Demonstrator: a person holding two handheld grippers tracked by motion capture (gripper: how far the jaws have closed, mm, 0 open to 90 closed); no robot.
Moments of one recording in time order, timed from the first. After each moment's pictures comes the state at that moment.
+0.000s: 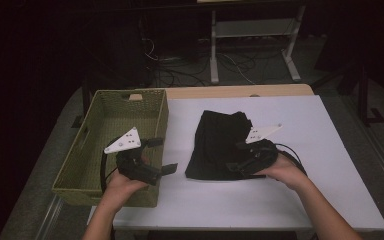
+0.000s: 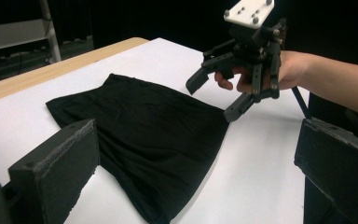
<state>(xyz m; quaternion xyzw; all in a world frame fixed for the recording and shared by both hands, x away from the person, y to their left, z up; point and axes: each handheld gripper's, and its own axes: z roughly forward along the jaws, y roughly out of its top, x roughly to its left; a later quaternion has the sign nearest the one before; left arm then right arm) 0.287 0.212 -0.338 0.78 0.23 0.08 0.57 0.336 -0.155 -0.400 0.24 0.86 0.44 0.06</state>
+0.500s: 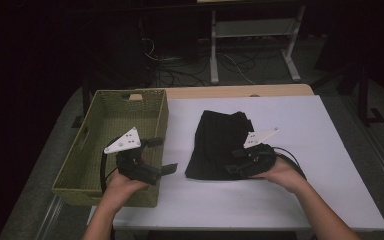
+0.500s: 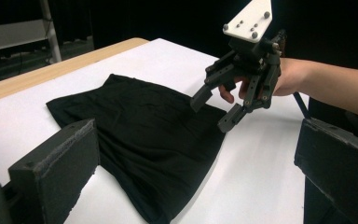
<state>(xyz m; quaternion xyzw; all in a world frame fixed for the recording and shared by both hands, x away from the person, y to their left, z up) 0.287 0.212 -0.338 0.78 0.23 0.08 0.57 0.332 -0.153 -0.410 0.23 0.87 0.43 0.04</state>
